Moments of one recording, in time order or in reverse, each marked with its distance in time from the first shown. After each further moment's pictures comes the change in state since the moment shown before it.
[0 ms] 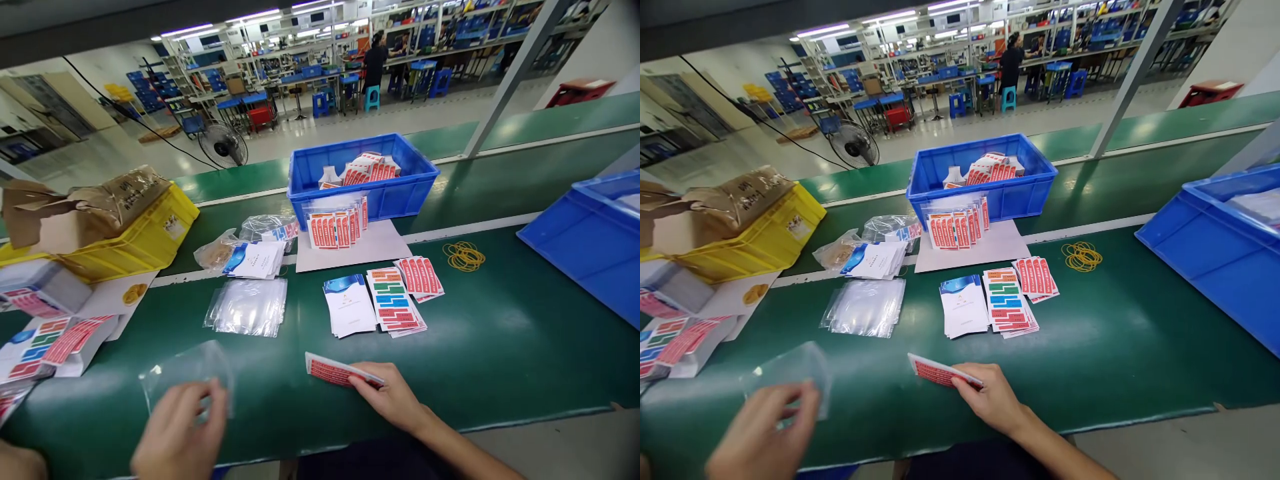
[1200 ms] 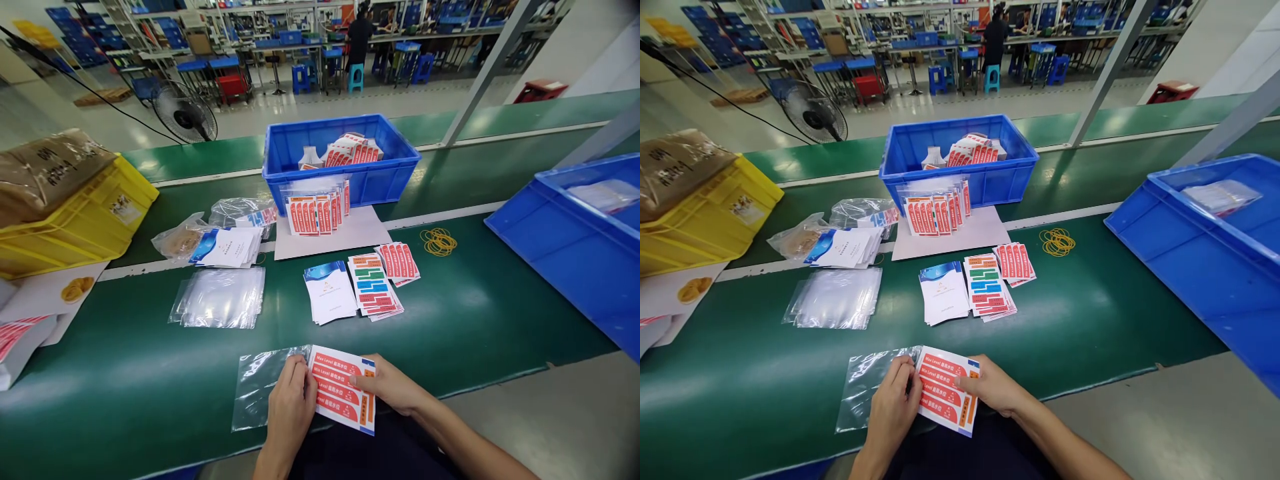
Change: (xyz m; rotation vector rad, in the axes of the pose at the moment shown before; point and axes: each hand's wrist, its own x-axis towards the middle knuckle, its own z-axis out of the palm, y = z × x) left_hand -0.072 0.092 0.124 -0.322 -0.377 0.240; right_hand -0.031 0.015 -0.018 0.639 -0.159 0.541
